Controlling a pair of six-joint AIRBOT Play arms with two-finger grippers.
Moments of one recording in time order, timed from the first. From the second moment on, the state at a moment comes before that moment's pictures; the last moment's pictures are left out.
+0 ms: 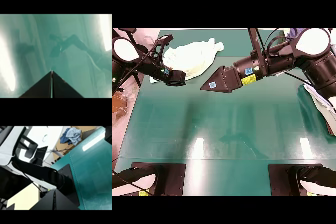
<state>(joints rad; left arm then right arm) -0.19 -1.26 1.45 1.24 -1.29 -1.52 0.56 -1.35 1.65 -0.44 1.30 1.27</state>
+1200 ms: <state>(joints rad) -0.19 -1.27 1.45 1.21 -0.86 -1.53 0.56 -1.35 1.65 -0.45 1.21 1.27</state>
